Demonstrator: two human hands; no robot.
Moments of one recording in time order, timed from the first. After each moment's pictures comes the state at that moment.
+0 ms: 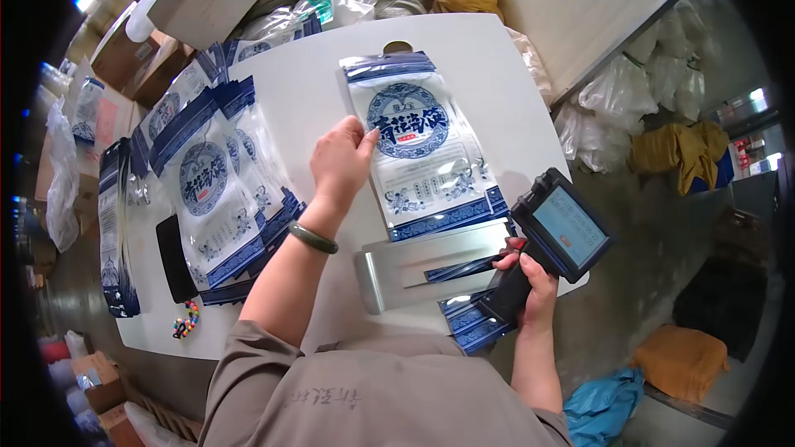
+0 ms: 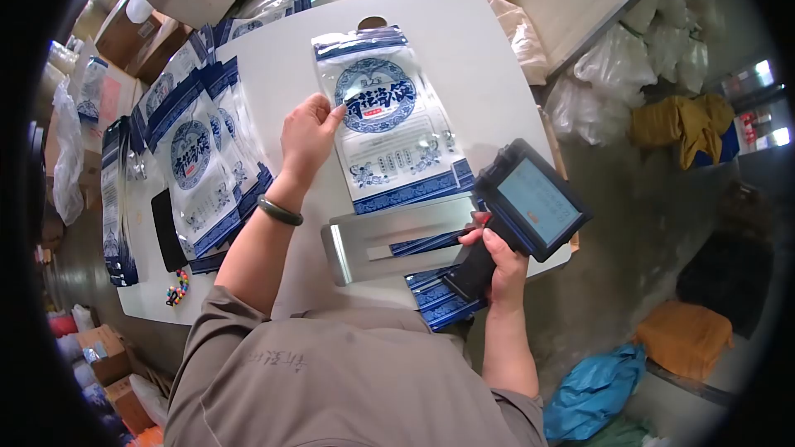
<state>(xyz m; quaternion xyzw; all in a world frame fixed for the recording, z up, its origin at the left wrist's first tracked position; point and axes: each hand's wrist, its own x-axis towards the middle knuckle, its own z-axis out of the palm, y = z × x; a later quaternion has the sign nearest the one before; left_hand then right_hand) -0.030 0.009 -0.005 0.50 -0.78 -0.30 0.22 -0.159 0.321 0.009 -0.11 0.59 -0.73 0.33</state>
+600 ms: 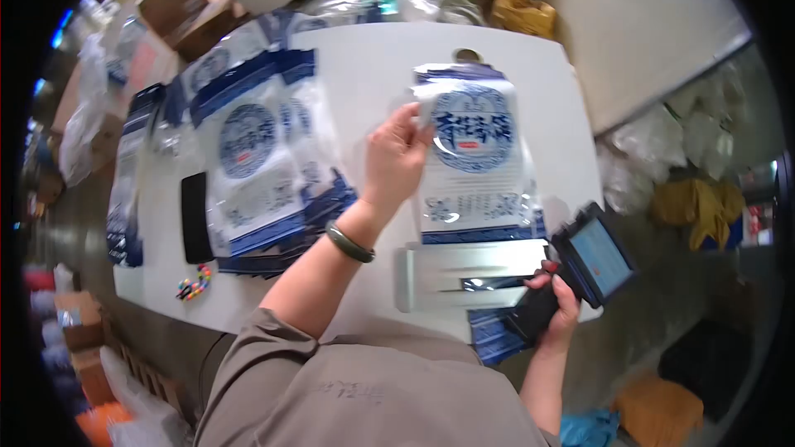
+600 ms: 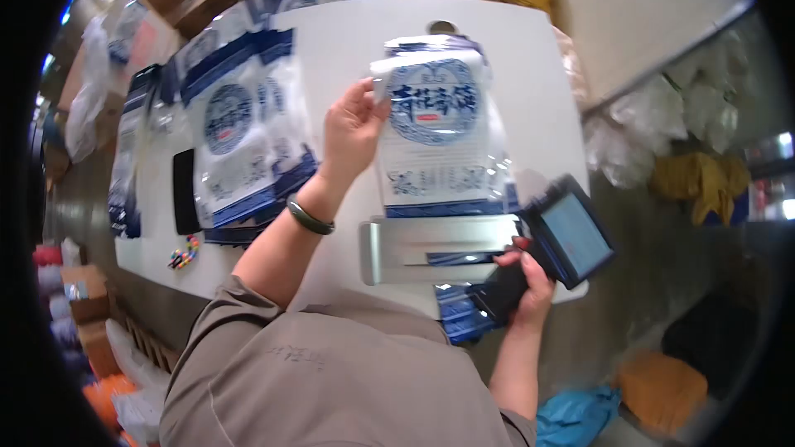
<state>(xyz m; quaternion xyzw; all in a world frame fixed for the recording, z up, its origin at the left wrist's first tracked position) -0.012 0.013 -0.008 0.34 -0.65 -0.52 0.44 -0.162 0.323 0.004 -0.11 0.61 -0.70 0.35</state>
